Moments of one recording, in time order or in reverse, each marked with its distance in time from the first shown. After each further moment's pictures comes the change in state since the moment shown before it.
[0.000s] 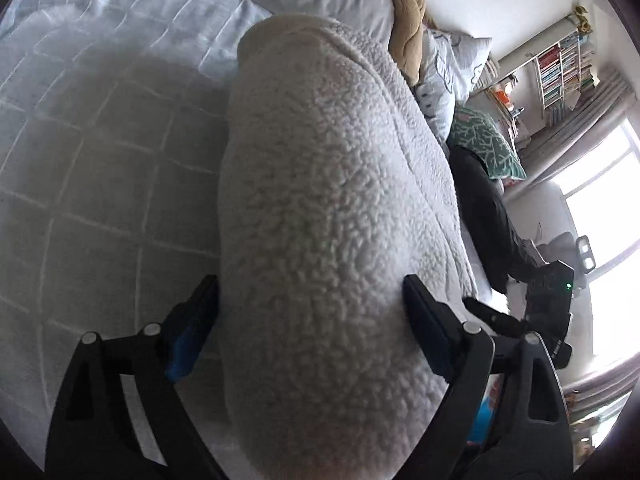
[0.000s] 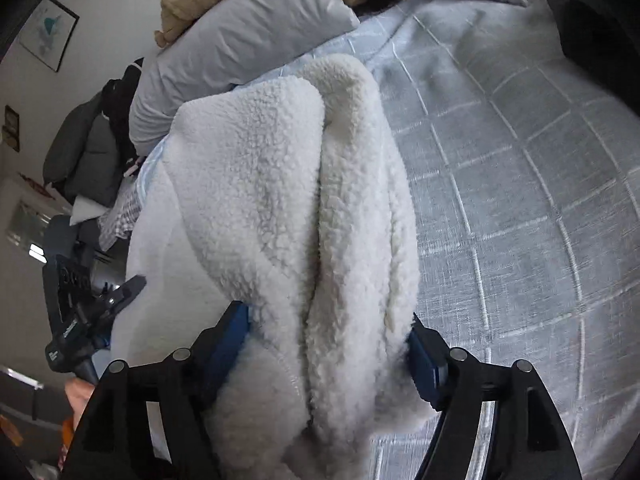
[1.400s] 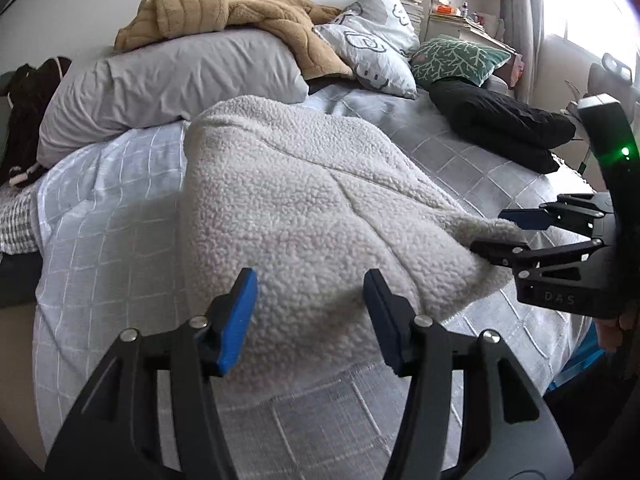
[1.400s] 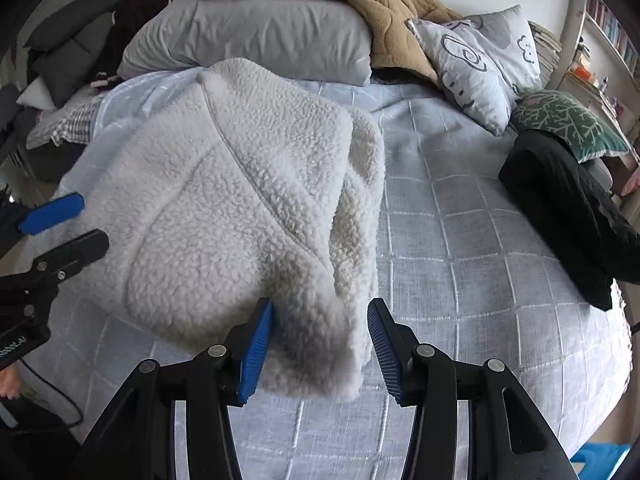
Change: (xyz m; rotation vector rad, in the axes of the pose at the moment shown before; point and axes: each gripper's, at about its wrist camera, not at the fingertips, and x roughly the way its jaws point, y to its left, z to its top) left arm -0.024 -0.126 -0.072 0.600 -0.200 0.375; right arm -0.033 0.076 -0.065 -0.394 -0.130 -0.482
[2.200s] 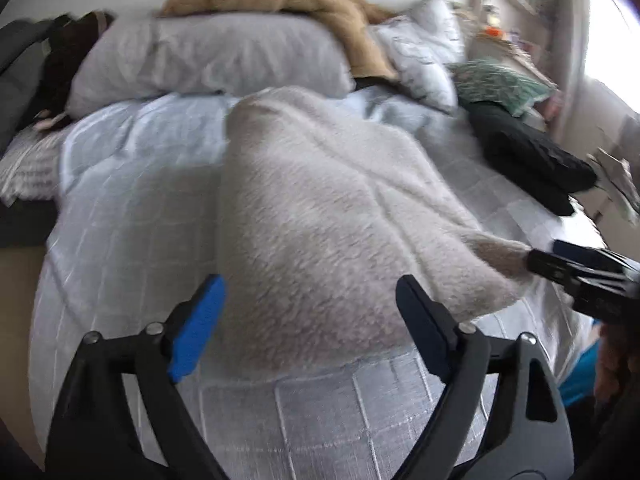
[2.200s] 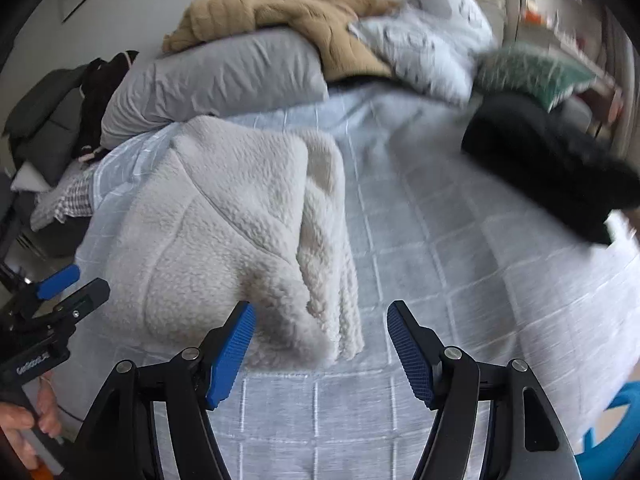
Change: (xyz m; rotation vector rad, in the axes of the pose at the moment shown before) left arm -0.012 0.022 0.003 -0.204 0.062 0.076; right arm -0.042 -0.030 -0.008 0.229 -0.078 0.050
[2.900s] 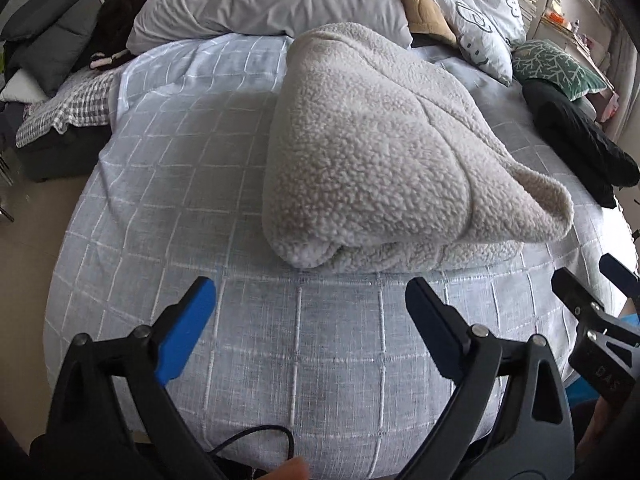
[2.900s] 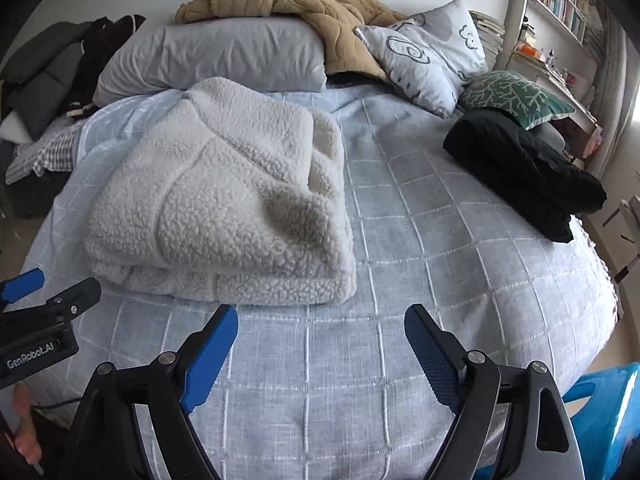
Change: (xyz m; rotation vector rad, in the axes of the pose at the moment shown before) left arm -0.015 -0.007 -0.053 -0.096 0.132 0.174; right arm -0.014 0.039 -0.054 -0.097 0.016 -0.152
